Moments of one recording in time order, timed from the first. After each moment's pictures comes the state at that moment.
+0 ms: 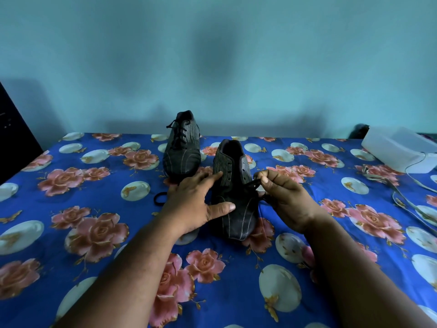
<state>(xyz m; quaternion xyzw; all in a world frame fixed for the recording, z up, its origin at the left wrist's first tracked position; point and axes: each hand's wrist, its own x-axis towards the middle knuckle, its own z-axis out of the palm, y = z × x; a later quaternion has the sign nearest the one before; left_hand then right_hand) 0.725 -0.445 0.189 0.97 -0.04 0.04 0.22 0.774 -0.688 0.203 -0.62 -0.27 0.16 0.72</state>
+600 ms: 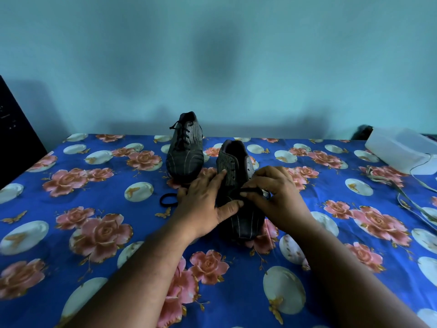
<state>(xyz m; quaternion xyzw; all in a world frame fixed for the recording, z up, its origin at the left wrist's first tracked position) 0.718 -0.463 0.190 0.97 -0.03 0.04 0.24 0.775 -0.671 0.196 -0.84 -0.35 -0.23 0.34</state>
